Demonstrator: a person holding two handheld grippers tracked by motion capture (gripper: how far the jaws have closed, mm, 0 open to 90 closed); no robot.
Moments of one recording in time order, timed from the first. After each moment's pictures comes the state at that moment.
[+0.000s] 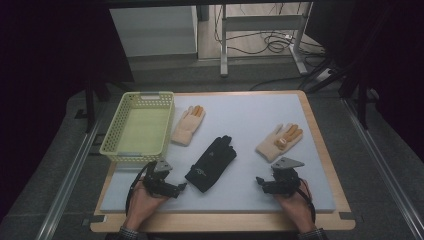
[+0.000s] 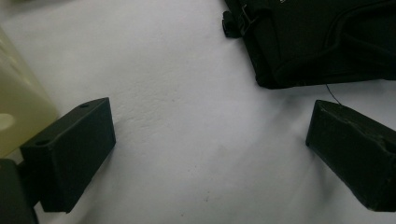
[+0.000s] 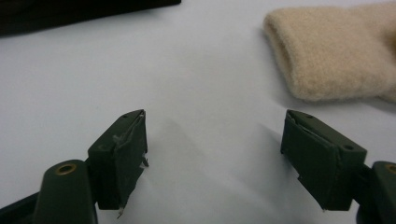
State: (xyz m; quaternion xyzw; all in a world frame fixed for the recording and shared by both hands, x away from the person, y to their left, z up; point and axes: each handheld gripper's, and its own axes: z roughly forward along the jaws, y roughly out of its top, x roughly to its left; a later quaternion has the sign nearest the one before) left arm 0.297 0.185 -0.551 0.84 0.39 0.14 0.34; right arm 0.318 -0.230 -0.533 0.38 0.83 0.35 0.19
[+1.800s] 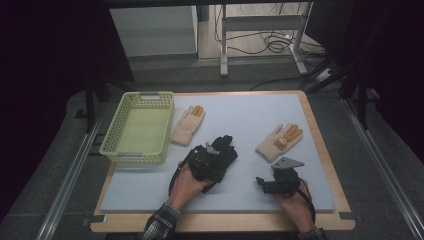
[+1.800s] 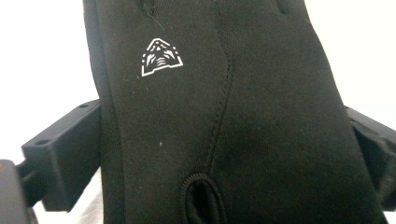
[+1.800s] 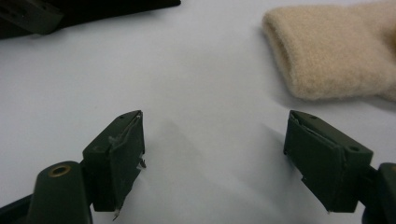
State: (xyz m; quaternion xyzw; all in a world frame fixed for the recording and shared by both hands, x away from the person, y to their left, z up) left arm 0.356 0.057 -0.534 0.87 0.39 0.11 0.30; right arm 0.318 -0.230 -0.534 0.38 0.83 0.35 0.19
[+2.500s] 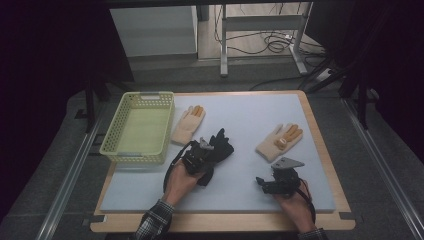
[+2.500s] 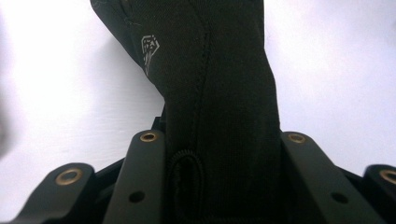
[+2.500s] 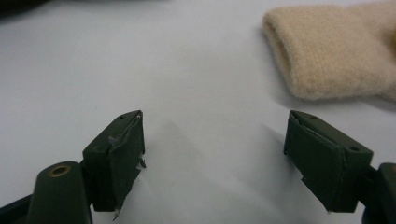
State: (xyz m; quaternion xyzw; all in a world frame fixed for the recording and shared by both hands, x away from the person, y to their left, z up) left arm 0.357 0.077 -0.506 0.86 0.38 0.11 0.32; right arm 0.318 -0.230 -0.534 0.38 0.83 0.35 0.19
